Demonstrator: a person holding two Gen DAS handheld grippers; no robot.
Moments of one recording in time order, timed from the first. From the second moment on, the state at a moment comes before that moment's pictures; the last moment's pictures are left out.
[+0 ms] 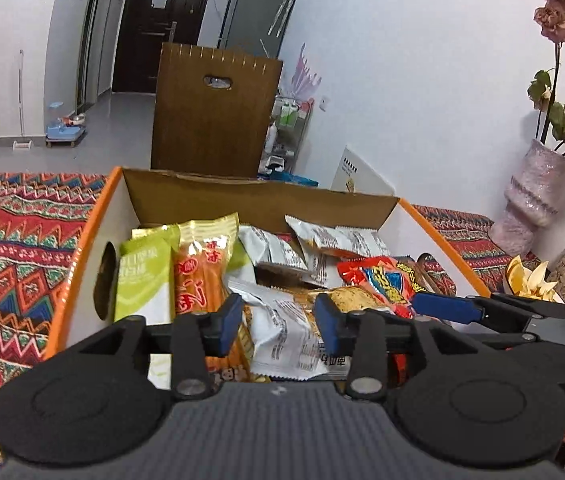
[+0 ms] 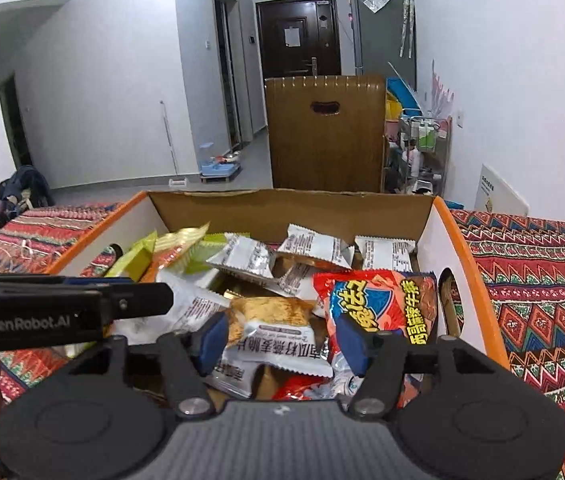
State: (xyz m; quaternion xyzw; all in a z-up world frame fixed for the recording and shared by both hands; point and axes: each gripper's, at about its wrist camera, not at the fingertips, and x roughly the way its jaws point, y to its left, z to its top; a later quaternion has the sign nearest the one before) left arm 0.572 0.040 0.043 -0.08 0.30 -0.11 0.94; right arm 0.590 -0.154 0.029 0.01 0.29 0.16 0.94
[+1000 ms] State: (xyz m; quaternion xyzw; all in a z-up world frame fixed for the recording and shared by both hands) left arm 0.247 0.036 0.071 0.00 0.24 -0.06 0.97; right arm 0.288 -0.241 0.061 -0.04 0.21 0.14 0.97
